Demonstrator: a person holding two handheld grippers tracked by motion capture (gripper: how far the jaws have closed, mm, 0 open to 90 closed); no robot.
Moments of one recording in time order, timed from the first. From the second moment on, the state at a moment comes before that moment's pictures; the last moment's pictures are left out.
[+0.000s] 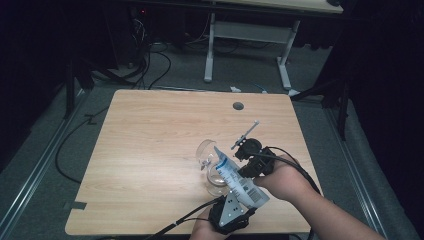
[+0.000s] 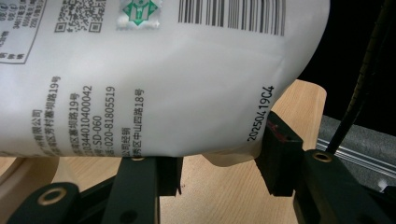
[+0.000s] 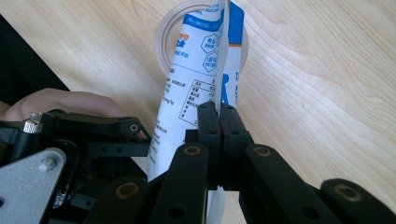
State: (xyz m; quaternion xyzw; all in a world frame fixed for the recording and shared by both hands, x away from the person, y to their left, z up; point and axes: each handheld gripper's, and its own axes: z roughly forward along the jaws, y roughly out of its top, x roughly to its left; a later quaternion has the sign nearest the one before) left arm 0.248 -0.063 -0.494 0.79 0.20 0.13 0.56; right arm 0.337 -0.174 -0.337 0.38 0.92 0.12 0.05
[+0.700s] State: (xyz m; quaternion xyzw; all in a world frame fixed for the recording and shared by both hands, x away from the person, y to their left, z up) left arm 0.247 -0.065 -0.492 0.79 0.19 0.14 0.56; right arm 0.338 -0.173 -0.336 0.38 0.92 0.12 0.05
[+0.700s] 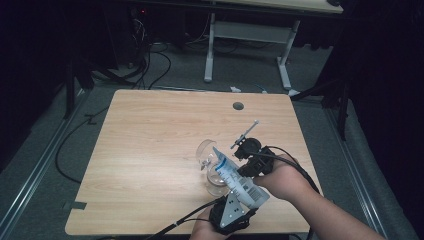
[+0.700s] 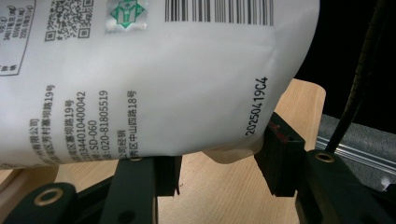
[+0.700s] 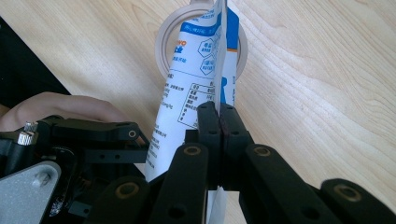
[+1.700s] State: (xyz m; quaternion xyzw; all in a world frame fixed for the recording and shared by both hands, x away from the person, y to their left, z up) left arm 0.248 -0.067 -0.490 0.79 0.19 0.14 0.57; right arm 0.344 -0.172 -0.334 0.39 0.91 0.11 0.03
